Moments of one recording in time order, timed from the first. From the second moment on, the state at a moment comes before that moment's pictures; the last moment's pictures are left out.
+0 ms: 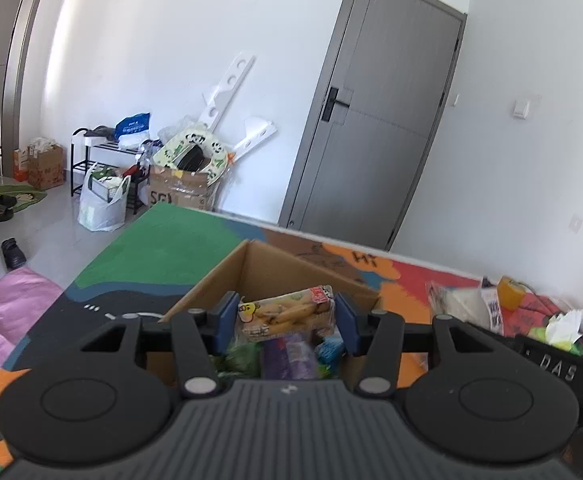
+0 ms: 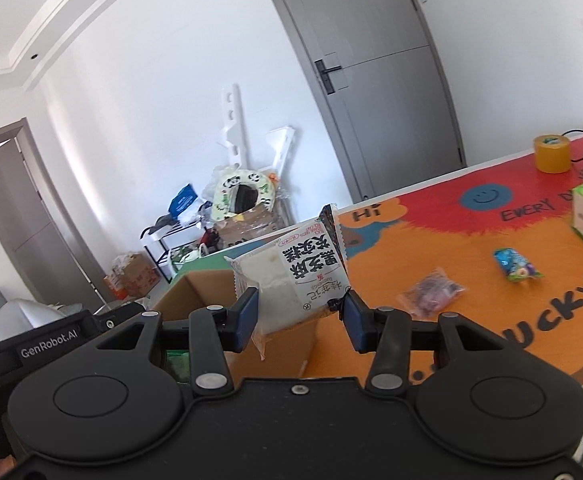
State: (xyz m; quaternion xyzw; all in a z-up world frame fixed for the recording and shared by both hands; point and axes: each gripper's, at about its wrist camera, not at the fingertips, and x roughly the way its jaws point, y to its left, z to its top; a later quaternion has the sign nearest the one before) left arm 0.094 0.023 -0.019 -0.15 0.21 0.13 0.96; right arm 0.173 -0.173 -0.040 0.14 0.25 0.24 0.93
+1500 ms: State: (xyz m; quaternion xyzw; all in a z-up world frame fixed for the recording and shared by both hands) left arm 0.075 0.077 -0.030 -0.20 0.25 0.17 0.93; right arm 0.155 -0.132 -0.042 0.12 0.29 0.27 0.91
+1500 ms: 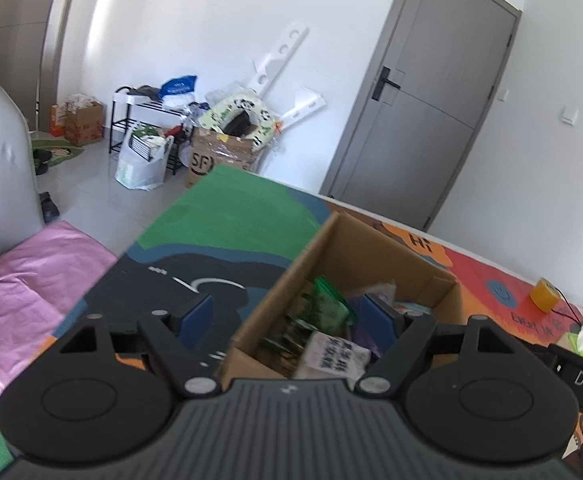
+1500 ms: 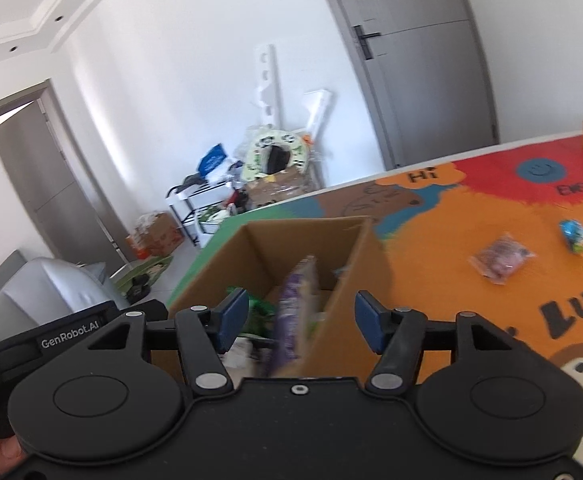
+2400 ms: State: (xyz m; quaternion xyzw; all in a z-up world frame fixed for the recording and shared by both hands) left arm 0.114 -0.031 -0.019 -0.14 0.24 0.08 0.96; right arm 0.159 -0.249 -0.048 0.16 0.27 0.15 0.94
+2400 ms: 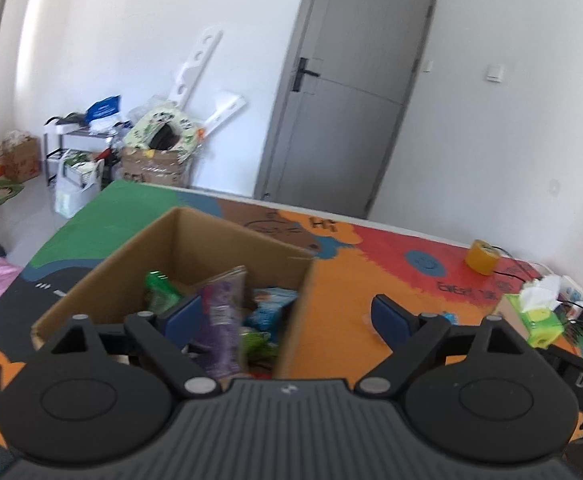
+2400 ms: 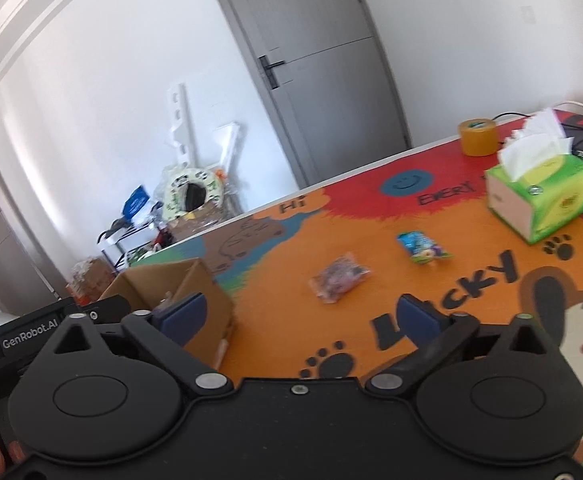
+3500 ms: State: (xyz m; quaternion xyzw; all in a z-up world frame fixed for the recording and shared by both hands) left arm 0.164 -0.112 -0.042 -0.09 0.25 0.01 0.96; right arm 0.183 -0.322 -0.077 0.21 0.27 0.10 0.93
